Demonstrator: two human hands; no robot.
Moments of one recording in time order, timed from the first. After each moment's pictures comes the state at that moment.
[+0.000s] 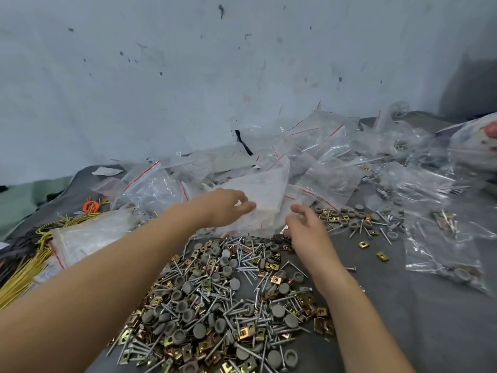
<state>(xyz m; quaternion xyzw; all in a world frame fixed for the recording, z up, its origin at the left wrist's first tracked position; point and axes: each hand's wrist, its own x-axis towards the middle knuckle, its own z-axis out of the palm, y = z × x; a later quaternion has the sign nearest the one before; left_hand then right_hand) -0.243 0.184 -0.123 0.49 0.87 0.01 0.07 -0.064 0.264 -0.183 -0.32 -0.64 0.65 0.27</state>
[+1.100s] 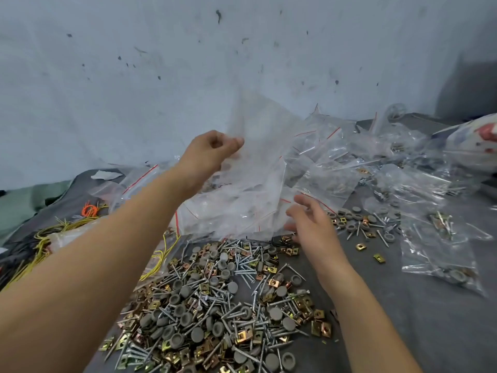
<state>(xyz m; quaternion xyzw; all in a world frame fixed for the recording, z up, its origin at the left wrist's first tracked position) -0.243 0.190 -0.059 0.39 0.72 0.56 0.10 -0.058 0.273 -0.174 -0.27 -0.60 0.68 0.33</state>
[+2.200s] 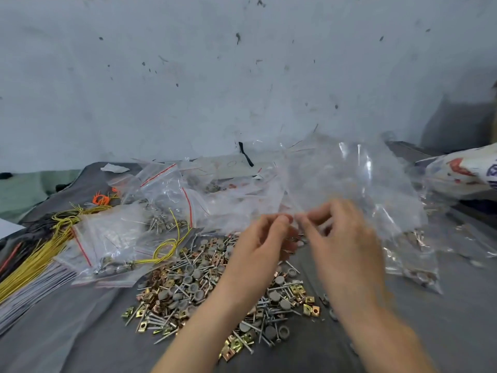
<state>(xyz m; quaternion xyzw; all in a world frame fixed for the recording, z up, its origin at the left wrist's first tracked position) -0.068 0.118 -0.128 0.36 0.61 0.67 0.21 0.031 0.203 -0.116 -0.28 -0.81 0.20 0.47</state>
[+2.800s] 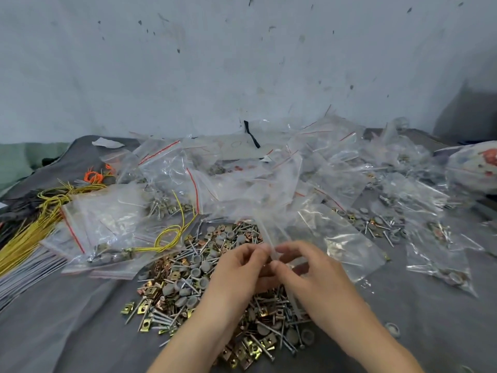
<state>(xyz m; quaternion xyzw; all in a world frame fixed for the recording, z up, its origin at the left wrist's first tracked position) -0.113 0.089 -0.185 0.19 0.59 0.71 0.33 -0.014 0.194 -0.181 -0.25 -0.86 0.41 0.20</state>
